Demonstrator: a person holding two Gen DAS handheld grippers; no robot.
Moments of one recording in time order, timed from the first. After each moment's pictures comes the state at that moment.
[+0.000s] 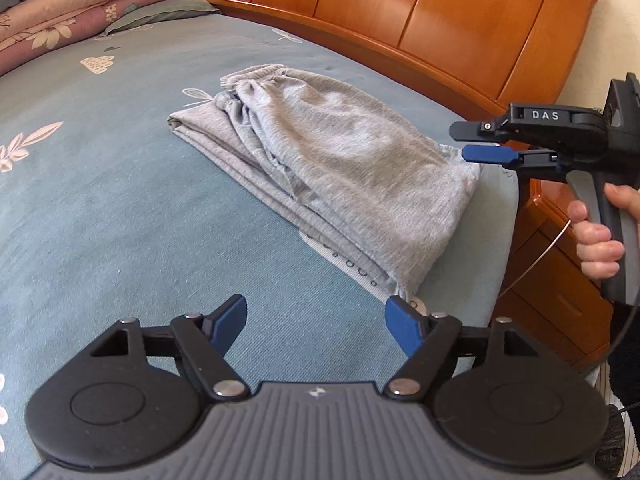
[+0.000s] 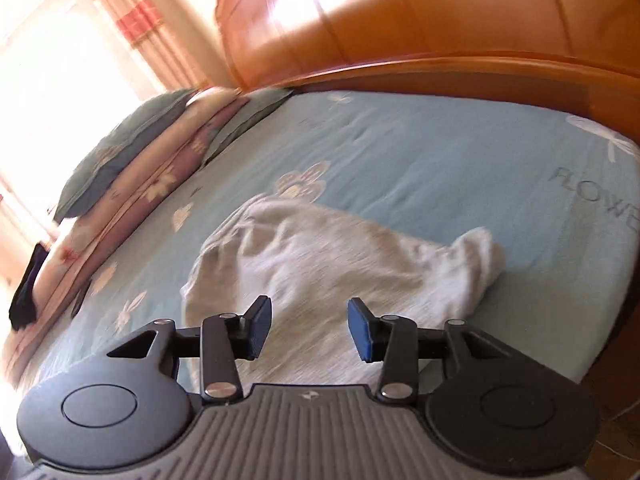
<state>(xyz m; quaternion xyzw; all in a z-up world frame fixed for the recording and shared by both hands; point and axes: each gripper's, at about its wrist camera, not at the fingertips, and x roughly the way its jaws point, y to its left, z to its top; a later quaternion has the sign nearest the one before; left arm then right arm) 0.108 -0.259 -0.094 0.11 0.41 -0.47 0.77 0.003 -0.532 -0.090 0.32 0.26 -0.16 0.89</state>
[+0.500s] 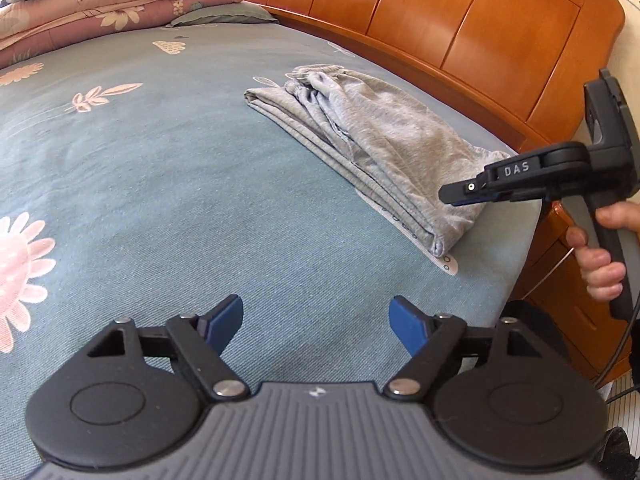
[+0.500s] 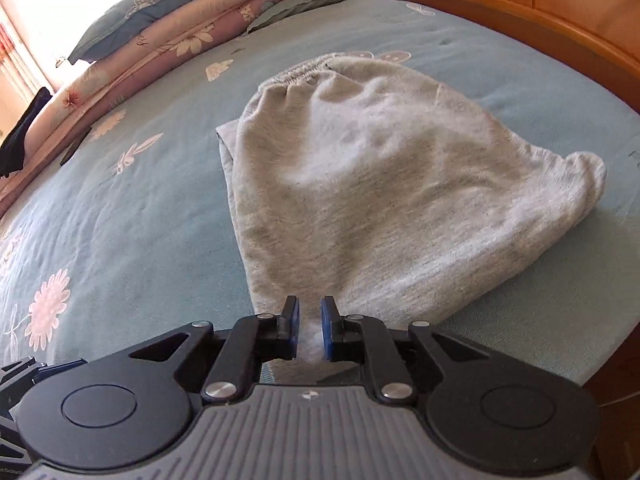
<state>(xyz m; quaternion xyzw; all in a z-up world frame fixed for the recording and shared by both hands) 0.083 -0.183 -0.109 0.06 0.40 -0.42 0.81 0.011 -0.443 -0.105 0.22 0.40 -0.14 0.88</state>
